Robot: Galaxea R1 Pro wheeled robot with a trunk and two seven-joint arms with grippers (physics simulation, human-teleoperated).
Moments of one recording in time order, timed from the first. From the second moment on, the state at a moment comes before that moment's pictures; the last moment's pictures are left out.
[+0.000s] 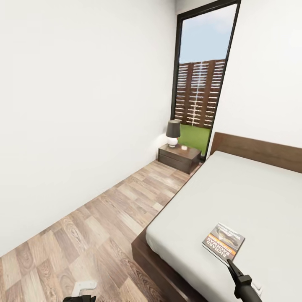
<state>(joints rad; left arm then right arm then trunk) -0.45 0.12 -0.33 -0.13 0.39 -0.02 -0.04 -0.40 -0.19 -1.35 -0.12 -0.03 0.33 1.17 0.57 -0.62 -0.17</state>
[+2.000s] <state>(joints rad) -0.45 0.12 -0.33 -0.13 0.39 -0.02 -0.04 -0.40 -0.19 -1.34 -0.12 -0.03 0.33 1.11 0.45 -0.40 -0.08</state>
